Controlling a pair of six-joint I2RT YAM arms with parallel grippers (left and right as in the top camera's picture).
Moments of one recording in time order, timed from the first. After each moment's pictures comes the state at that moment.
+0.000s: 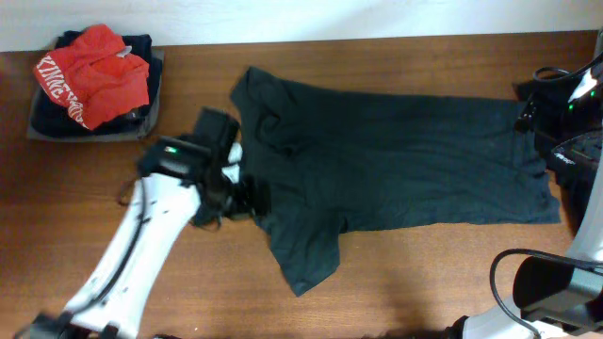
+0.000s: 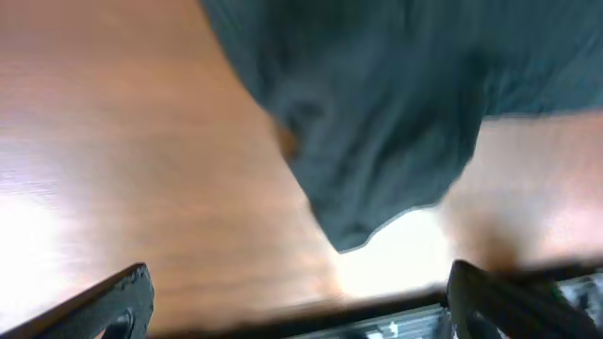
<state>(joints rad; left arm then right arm) -0.33 1.53 1.26 -1.23 0.27 -0.39 -0.36 1.78 2.10 -1.67 0.08 0.23</state>
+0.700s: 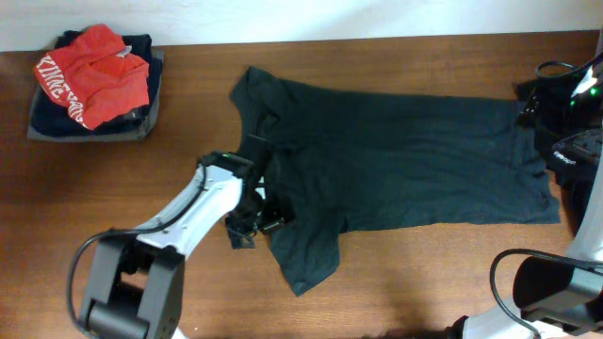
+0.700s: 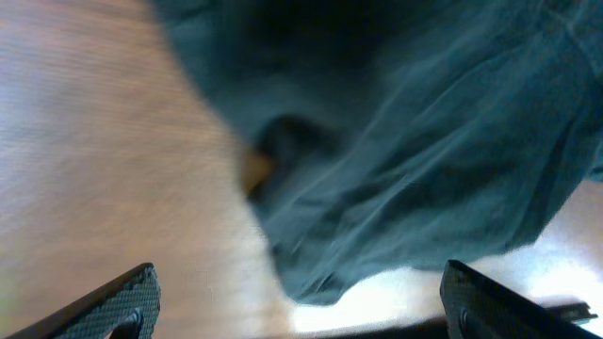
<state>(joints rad) -0.42 1.77 1.14 -0.99 0.34 -0.68 -0.36 1.78 2.10 -1.62 0.09 0.24</state>
